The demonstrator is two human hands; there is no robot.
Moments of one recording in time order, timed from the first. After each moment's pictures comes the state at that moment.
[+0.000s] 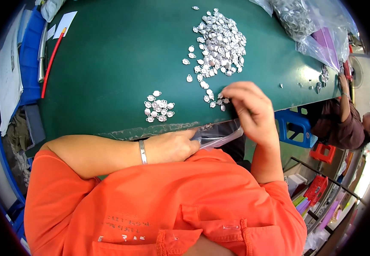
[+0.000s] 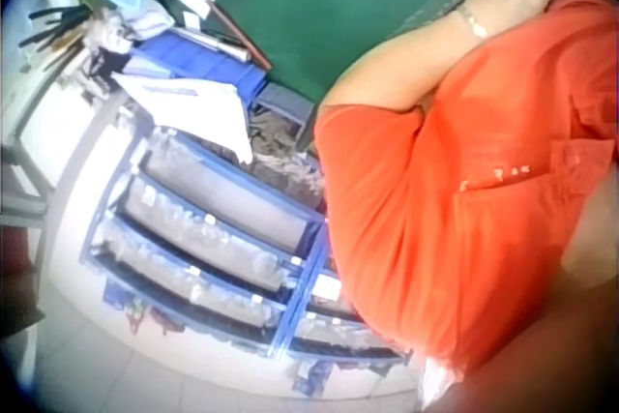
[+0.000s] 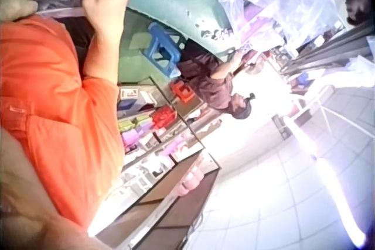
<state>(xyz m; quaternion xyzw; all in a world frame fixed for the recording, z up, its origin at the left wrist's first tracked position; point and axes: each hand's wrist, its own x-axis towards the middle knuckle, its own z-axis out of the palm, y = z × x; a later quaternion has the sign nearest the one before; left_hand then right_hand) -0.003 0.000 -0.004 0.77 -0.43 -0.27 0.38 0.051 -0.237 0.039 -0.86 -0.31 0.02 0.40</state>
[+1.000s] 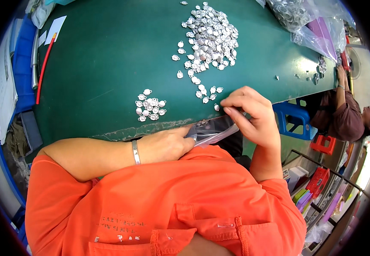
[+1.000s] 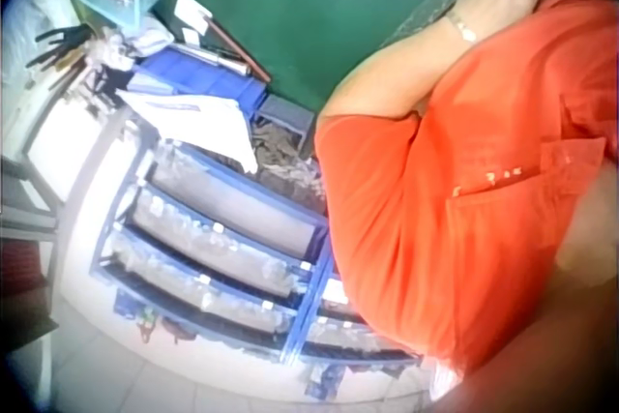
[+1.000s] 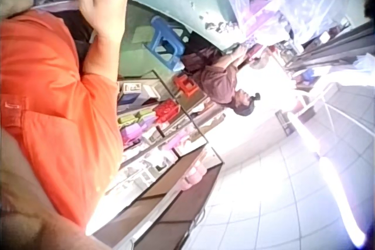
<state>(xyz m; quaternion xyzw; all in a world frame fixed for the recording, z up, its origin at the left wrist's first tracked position) 0.001 0.001 0.002 0.76 -0.42 -0.31 0.39 0.039 -0.248 0.043 -0.85 -0.29 0.04 0.44</state>
